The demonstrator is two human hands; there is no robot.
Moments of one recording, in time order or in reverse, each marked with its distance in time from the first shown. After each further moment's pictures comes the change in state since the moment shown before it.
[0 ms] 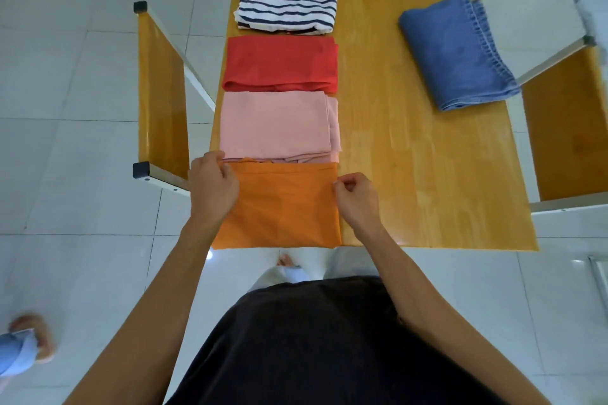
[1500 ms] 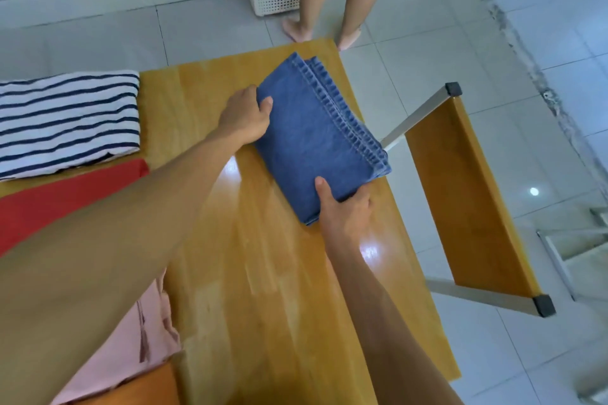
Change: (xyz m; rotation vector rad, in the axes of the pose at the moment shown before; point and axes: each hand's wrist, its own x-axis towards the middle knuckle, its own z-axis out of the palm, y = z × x) left_hand 0.238 0.416 0.322 0.328 -0.404 0.460; right_hand 0.273 -0.009 -0.199 0.364 0.487 0.302
